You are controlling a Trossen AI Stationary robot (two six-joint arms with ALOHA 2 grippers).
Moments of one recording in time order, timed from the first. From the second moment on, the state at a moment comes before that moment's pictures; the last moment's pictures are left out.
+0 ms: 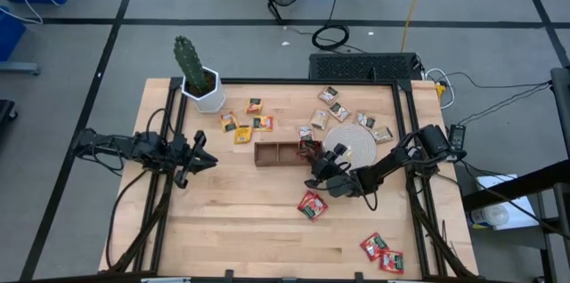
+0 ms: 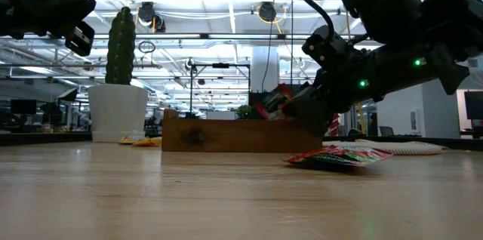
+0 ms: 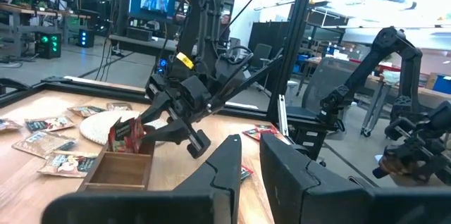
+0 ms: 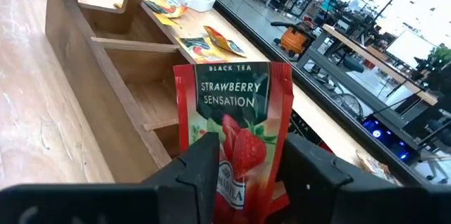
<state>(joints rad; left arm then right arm) -0.18 0.02 0.02 0.11 0.02 -0.22 0.32 1.91 0.60 0.84 1.10 -0.05</state>
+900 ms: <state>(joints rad) -0.18 0.02 0.02 0.11 0.02 -0.22 0.35 1.40 0.61 0.38 0.69 -0.27</state>
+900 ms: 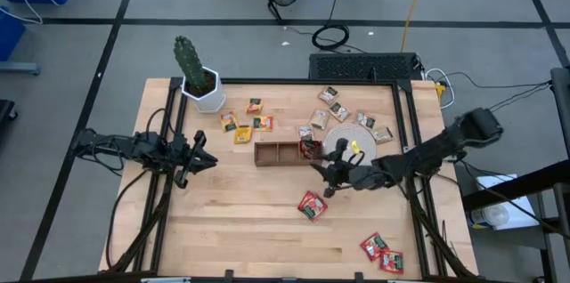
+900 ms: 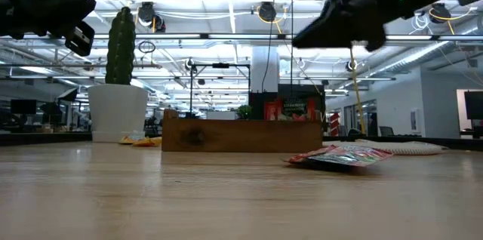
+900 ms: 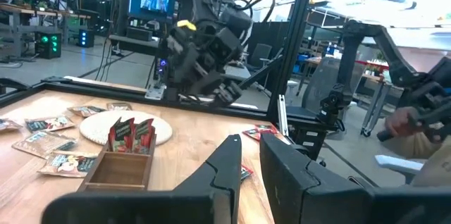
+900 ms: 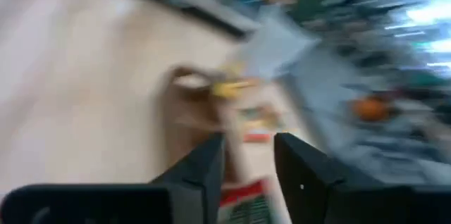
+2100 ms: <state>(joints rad) -0.18 0.02 0.02 0.11 0.02 -0.22 0.10 1.76 1.15 -0.56 0.30 -0.22</state>
